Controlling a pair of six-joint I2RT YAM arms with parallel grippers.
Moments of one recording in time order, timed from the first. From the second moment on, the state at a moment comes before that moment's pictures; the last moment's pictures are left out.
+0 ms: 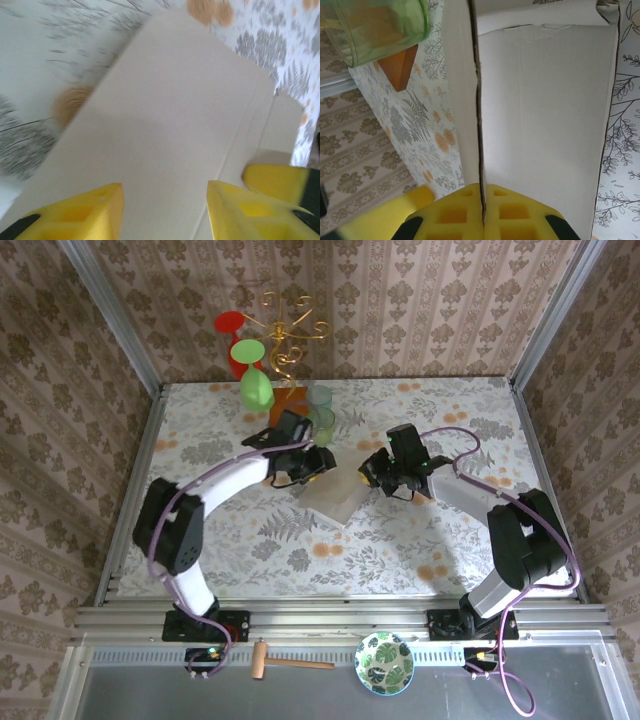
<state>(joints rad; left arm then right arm) -0.60 1.69 1.24 -0.47 0.30 -0.91 0.40 1.60 0.99 -0.20 -0.33 1.35</state>
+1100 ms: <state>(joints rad) -0.62 1.44 0.93 -0.21 0.32 -1.70 0.40 1.60 1.18 -0.39 -0.26 1.40</state>
